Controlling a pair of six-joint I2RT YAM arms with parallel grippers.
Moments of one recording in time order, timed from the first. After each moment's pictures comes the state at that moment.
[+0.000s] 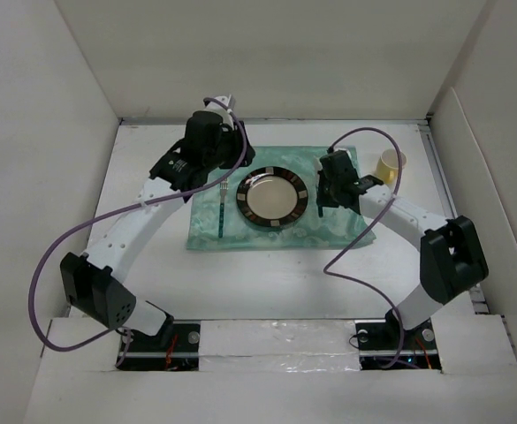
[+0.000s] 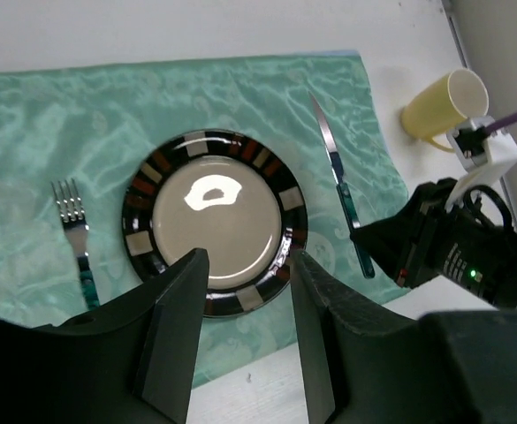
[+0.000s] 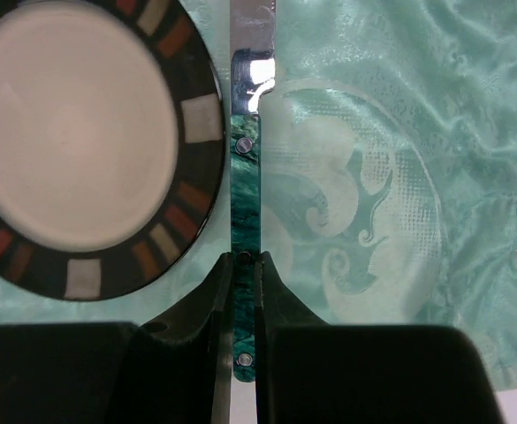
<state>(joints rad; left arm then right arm) -0.52 1.43 1.48 -0.49 -0.02 -0.43 0.48 1.59 1.14 -0.40 0.20 0.49</state>
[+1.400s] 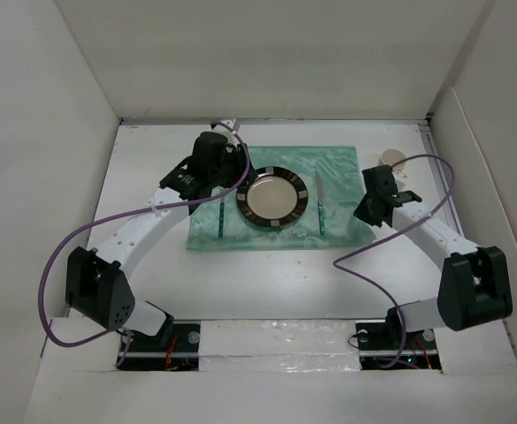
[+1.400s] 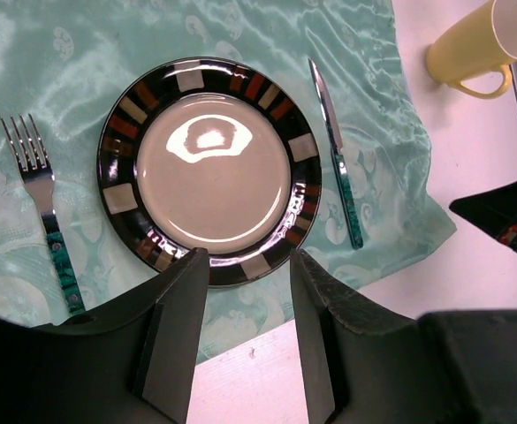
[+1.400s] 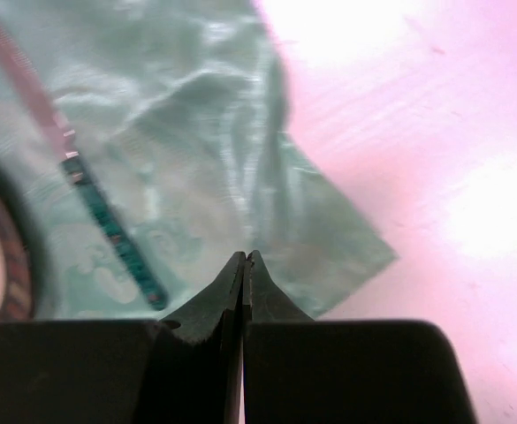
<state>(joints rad) -0.52 1.43 1.25 -0.36 0.05 -0.47 0.25 1.41 0.93 -0.51 0.28 0.73</state>
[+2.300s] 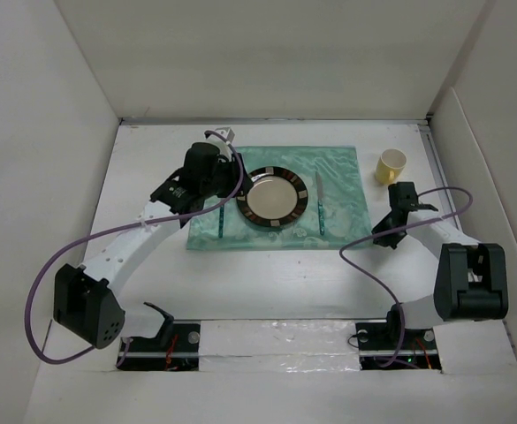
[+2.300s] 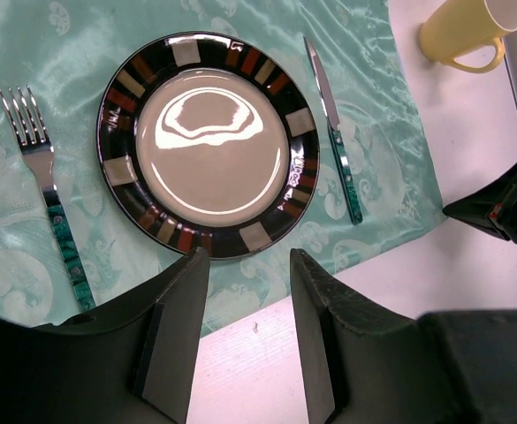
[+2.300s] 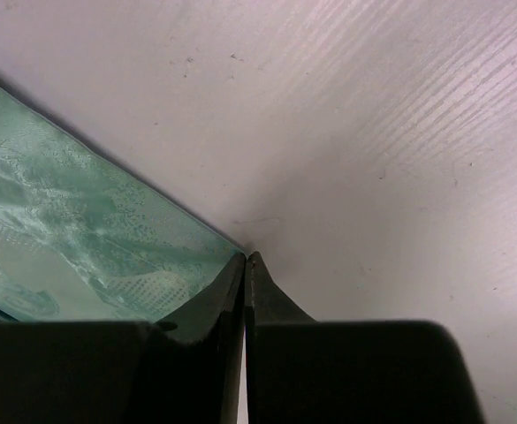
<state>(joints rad) -0.52 1.32 1.13 -0.35 0.08 -0.46 -0.02 1.43 0.76 -0.54 0.14 0.83</state>
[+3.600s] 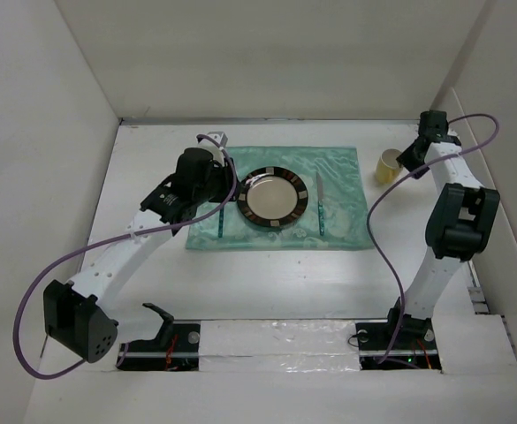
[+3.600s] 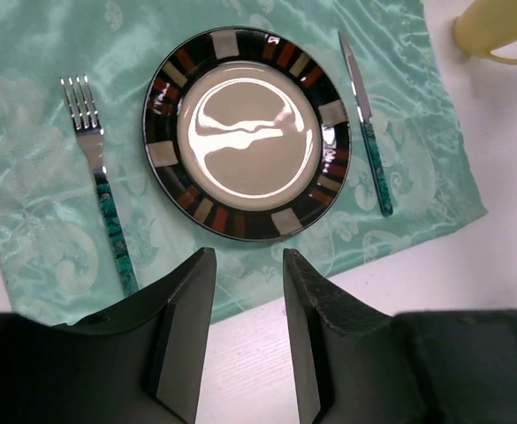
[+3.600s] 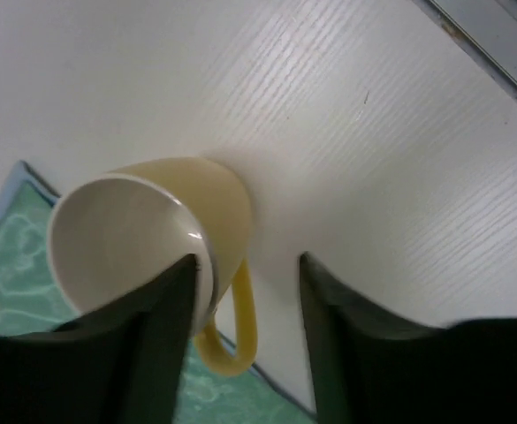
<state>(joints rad) -0.52 1.23 1.10 -0.41 0.01 -0.41 -0.20 1.92 1.60 -0.63 0.23 0.67</state>
